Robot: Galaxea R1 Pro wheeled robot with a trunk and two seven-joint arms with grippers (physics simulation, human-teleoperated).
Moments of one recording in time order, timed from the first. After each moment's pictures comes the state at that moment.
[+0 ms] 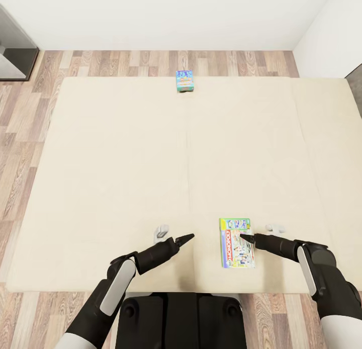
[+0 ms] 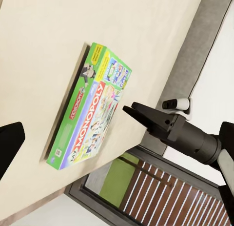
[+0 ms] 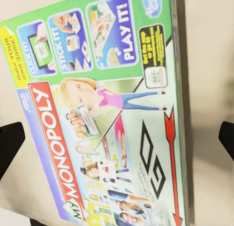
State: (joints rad) left arm -0.45 -0.08 -0.21 -1.18 0.84 0.65 -0.41; right arm -0.53 -0.17 -0.28 -1.20 -0.03 0.81 0.67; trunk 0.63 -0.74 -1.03
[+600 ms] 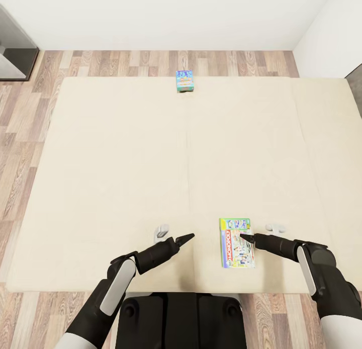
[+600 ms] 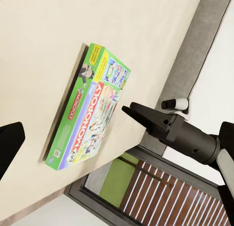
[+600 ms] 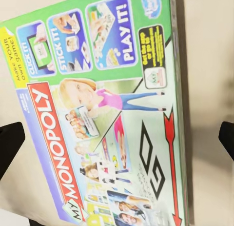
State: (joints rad) left arm -0.45 -0.08 -0.21 -1.19 0.84 0.65 -0.41; right arm -0.53 -0.16 -0.28 -1.20 -0.03 0.81 0.67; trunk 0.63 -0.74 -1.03
